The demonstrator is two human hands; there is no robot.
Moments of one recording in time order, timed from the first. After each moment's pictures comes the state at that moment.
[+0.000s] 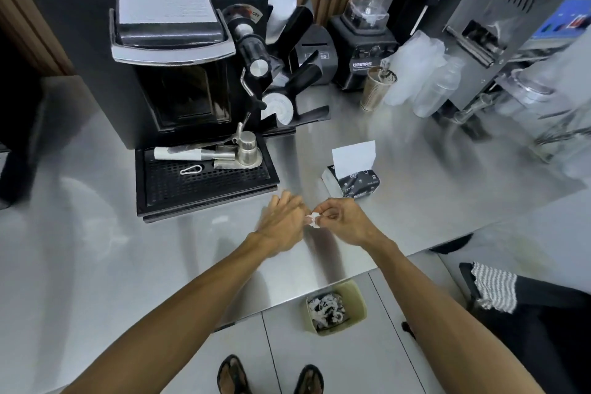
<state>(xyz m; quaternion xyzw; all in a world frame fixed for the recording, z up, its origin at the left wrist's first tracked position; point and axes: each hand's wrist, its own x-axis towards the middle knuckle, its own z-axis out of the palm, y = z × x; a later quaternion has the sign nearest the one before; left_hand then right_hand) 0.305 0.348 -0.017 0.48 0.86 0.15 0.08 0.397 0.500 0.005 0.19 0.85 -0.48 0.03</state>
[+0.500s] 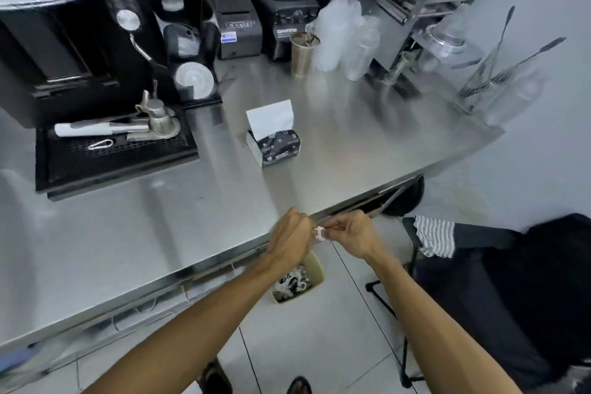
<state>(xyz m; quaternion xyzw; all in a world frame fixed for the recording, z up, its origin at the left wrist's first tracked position) 0.488 0.448 -0.055 0.47 0.85 0.21 0.11 0.591 0.583 -0.030 0.30 0.83 -0.46 -0.01</state>
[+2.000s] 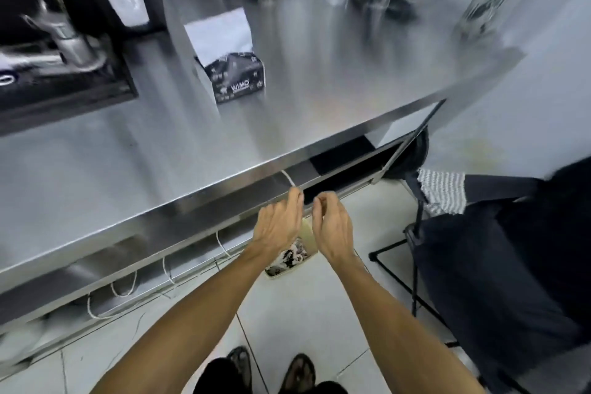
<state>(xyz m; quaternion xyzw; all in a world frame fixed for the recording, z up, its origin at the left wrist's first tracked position) 0.544 0.473 -0.189 0.44 0.87 0.23 0.01 0.639 0.564 -0.206 0.35 0.86 -0.29 -0.22</state>
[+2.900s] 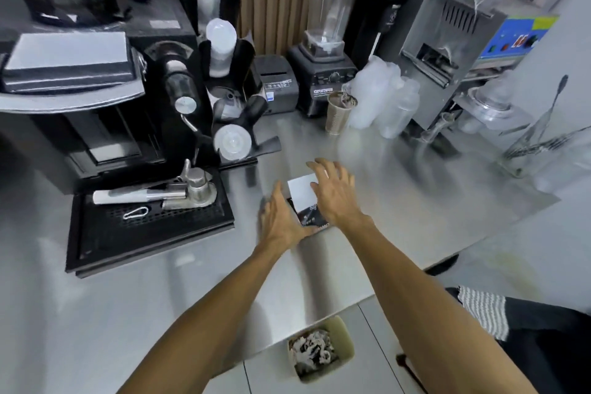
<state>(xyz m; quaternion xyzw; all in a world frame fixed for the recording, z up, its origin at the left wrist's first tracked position) 0.295 0.476 -0.030 0.20 0.85 0.45 0.16 0.342 0.606 0.023 0.18 0.97 -0.07 -0.12</state>
